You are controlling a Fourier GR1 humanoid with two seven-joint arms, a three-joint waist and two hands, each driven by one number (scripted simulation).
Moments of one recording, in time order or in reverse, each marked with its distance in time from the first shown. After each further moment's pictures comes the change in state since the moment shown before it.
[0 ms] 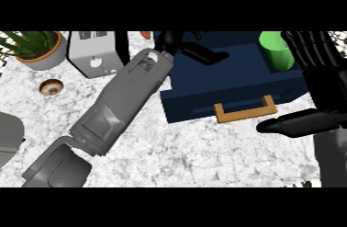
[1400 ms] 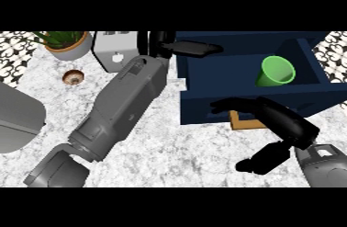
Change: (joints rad) left arm 0.091 0.001 0.076 -0.096 0.355 0.022 -0.317; right arm 0.089 -0.165 0.362 0.032 0.280 0.302 0.054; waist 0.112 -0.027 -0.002
